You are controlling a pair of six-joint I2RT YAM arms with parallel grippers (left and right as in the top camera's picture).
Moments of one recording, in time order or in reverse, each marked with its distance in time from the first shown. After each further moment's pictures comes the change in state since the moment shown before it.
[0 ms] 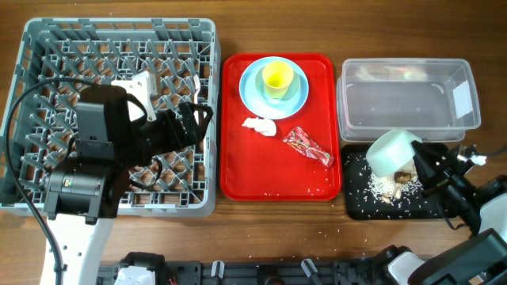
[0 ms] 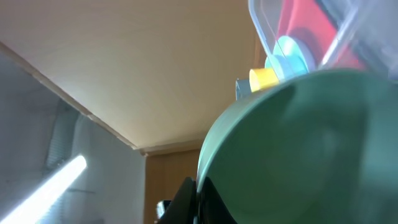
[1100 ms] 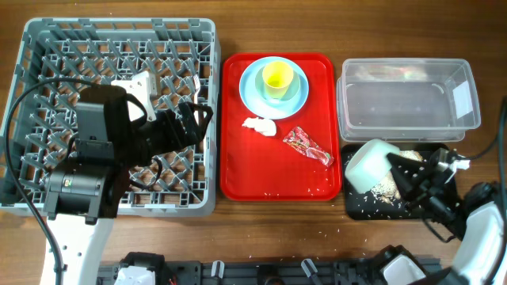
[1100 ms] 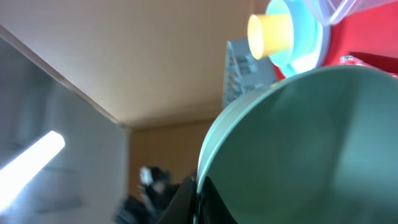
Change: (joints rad) left arm 0.000 0.000 0.000 0.000 0.000 0.000; right arm 0.098 -0.235 0.002 -0.489 0.089 -0.348
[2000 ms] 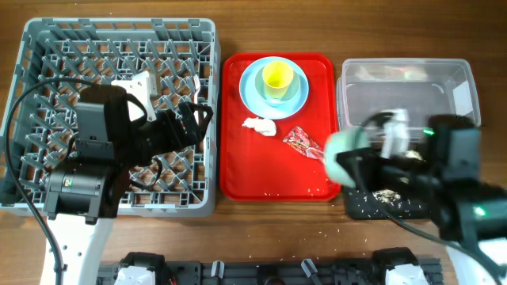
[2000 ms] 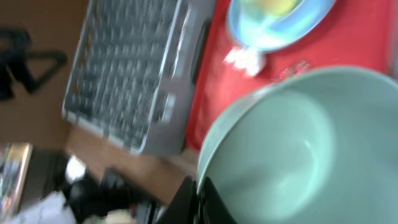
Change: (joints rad) left arm 0.000 0.000 0.000 0.000 0.000 0.000; right arm 0.994 -0.206 0.428 0.362 0.870 0.501
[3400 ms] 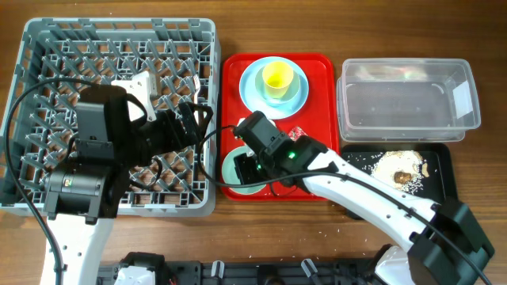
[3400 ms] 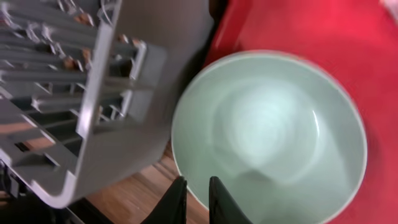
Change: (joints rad) left arm 0.000 0.000 0.000 0.000 0.000 0.000; right arm 0.680 0.680 0.002 0.497 0.378 0.265
